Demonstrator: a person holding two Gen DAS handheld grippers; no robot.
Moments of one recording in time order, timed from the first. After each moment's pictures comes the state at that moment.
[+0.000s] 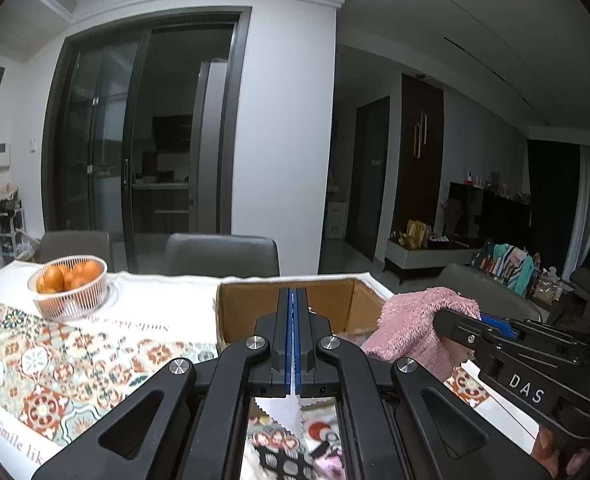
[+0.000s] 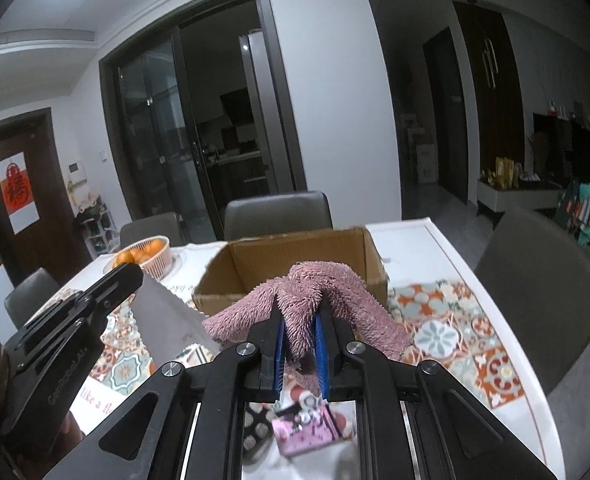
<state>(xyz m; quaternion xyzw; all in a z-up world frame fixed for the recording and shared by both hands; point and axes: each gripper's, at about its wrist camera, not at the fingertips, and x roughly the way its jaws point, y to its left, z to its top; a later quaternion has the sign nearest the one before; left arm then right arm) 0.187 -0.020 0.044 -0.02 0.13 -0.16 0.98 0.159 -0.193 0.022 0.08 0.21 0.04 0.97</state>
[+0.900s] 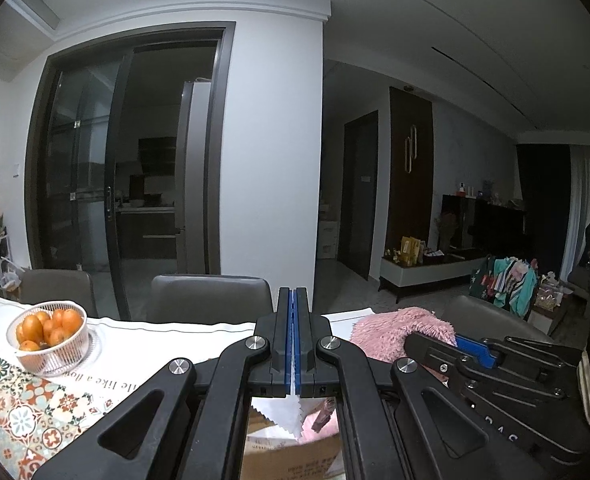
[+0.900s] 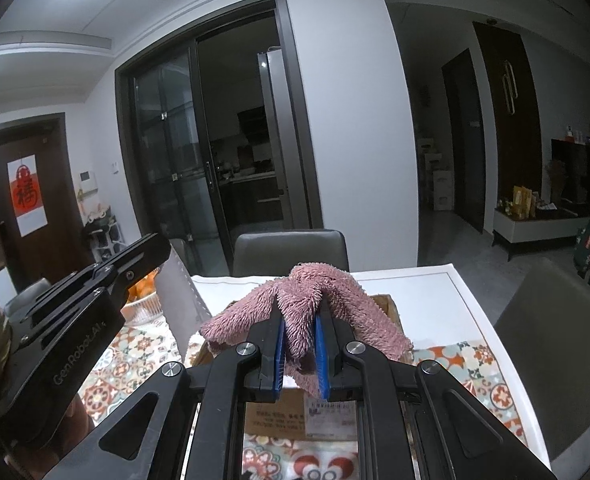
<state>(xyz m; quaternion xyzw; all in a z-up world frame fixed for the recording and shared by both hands) 0.266 -0.038 0.073 0.00 0.09 -0.18 0.98 0.232 -0.190 0.047 0.07 0.18 0.06 0.98</state>
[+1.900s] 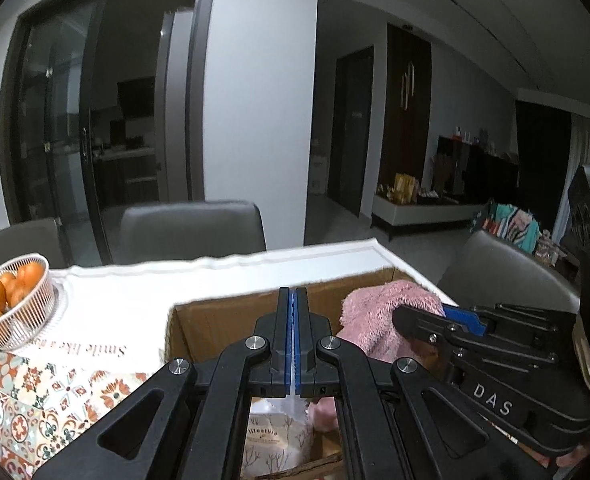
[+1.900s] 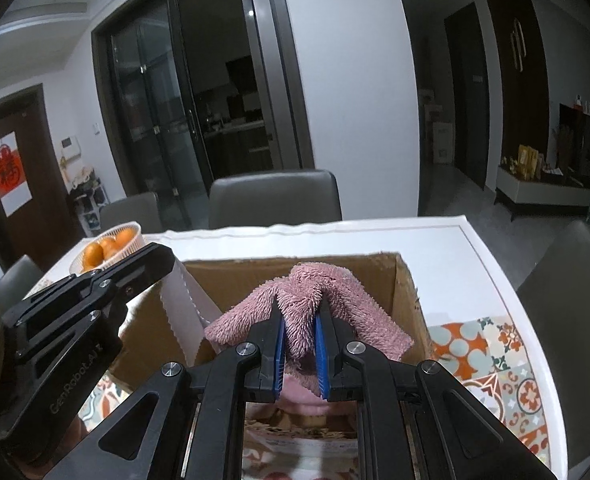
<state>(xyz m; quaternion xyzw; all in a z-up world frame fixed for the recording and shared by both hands) 0.355 -0.060 -0.003 0.02 0.22 -0.21 0.95 0.323 -0.204 -0.008 0.07 0.29 0.06 0.95</state>
